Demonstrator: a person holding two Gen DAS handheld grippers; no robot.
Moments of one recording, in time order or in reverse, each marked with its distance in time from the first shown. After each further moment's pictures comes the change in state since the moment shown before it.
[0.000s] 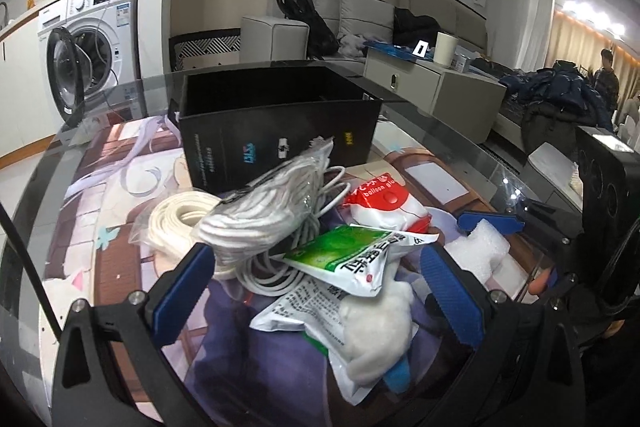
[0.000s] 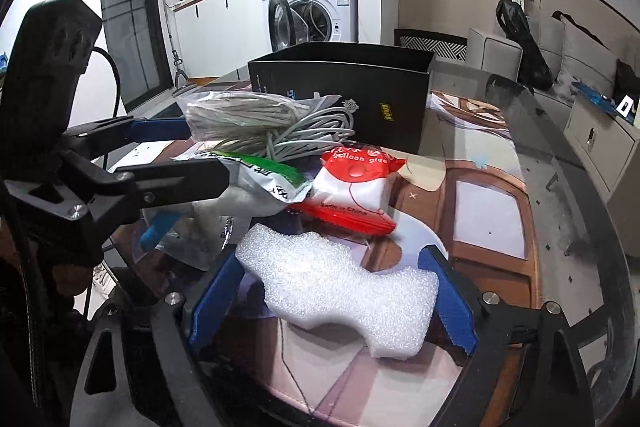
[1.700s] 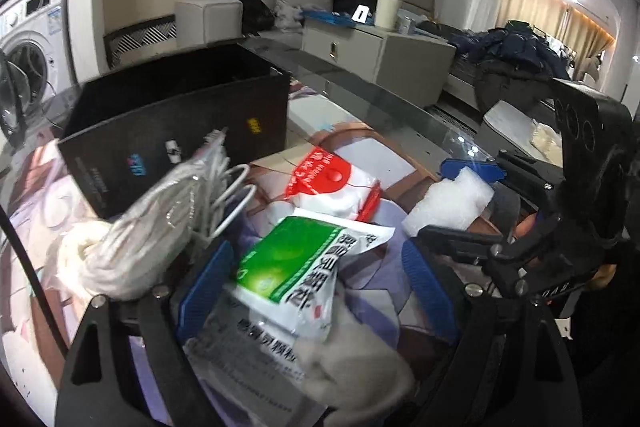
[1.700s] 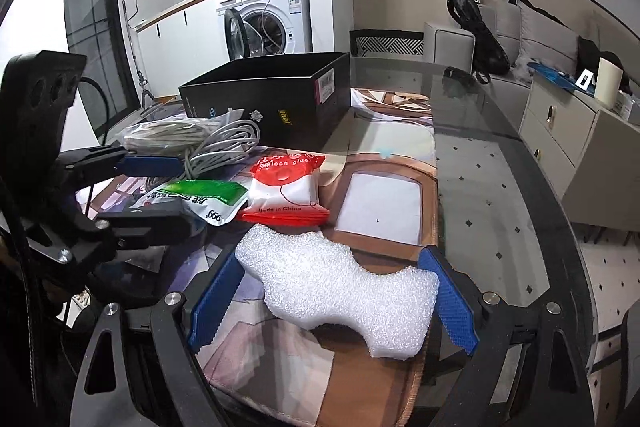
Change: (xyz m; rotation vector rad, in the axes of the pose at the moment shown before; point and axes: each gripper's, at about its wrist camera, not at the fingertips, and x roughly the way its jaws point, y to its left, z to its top) left arm 0.042 -0.038 0.016 0.127 0.117 -0.187; right arm -0.024 -0.058 -0.009 0.086 -0.022 -0.106
